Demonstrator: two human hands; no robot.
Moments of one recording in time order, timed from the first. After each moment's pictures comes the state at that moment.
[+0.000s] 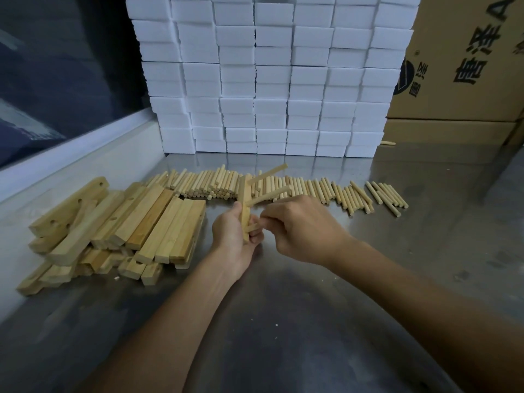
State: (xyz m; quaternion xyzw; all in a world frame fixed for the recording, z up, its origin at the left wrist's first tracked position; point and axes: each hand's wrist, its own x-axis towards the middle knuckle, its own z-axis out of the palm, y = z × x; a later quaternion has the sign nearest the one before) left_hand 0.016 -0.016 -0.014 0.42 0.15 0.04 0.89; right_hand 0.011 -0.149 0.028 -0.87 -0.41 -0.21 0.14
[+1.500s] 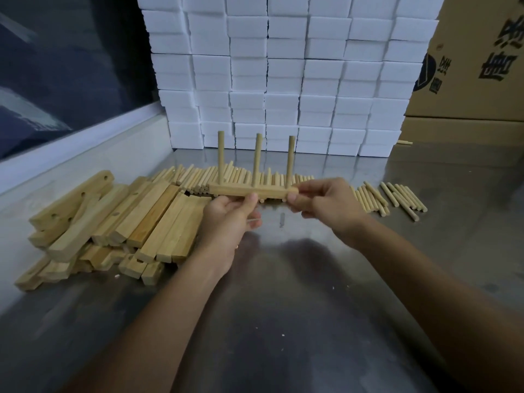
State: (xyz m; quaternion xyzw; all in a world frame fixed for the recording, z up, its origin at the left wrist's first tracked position) left_hand 0.029 0.010 -0.022 0.60 0.13 0.16 0.78; right_hand 0.069 -0.166 0.014 -0.77 -0.12 0.01 0.62
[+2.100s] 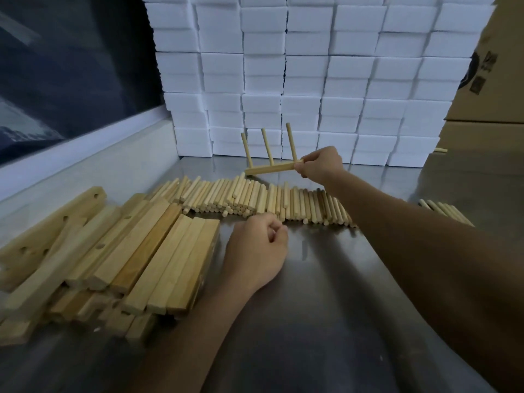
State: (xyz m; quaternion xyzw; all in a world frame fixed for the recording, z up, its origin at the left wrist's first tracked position) left_hand 0.061 0.012 -0.030 0.89 0.02 0.19 0.41; right_hand 0.265 -0.112 0.012 -0.86 -0.03 -0.07 0.51
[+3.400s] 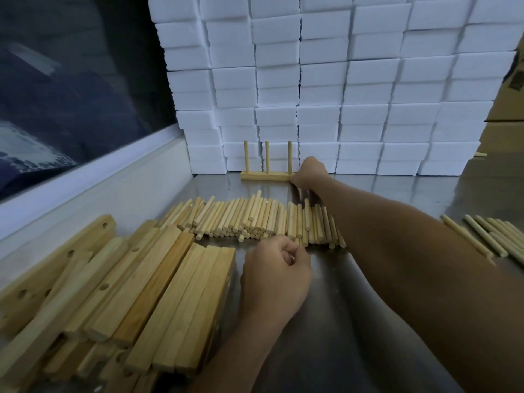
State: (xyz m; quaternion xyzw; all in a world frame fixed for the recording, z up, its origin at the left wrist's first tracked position) left_hand 0.070 0.008 -0.035 0.86 0.07 0.21 0.47; right_hand 0.338 -0.047 -0.005 -0.94 -0.05 -0.02 0.33
